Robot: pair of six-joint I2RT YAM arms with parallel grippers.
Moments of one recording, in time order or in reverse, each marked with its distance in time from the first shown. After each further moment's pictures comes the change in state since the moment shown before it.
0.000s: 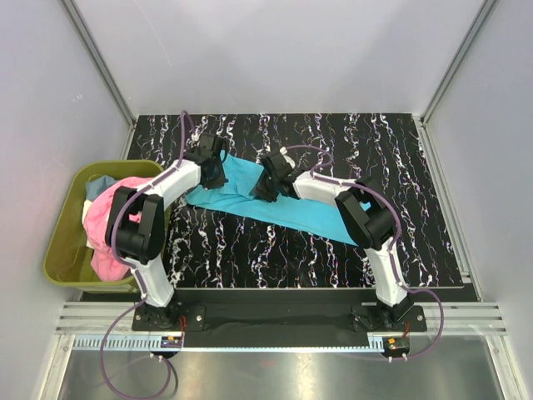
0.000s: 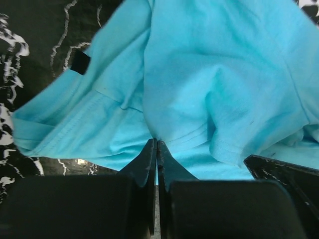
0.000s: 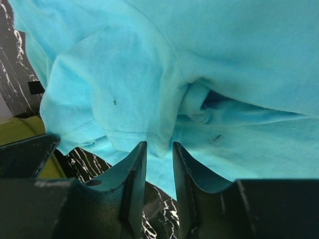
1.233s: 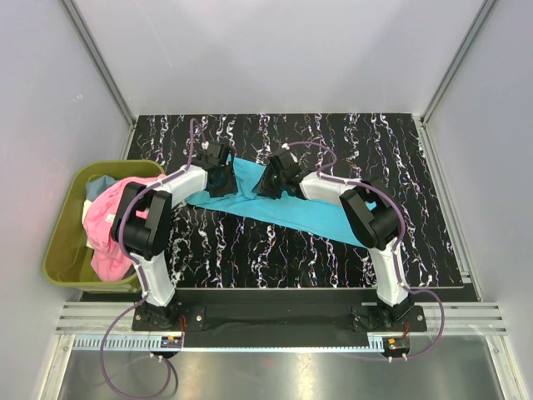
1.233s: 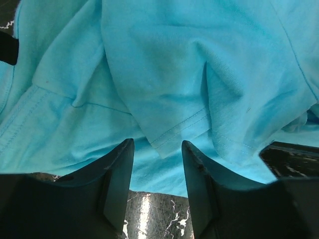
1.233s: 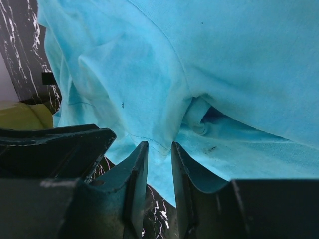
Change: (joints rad) left arm -0.031 0.044 -0.057 0.090 0.092 0.005; right arm -0.039 -0.039 -0.074 0.128 -0.066 -0.107
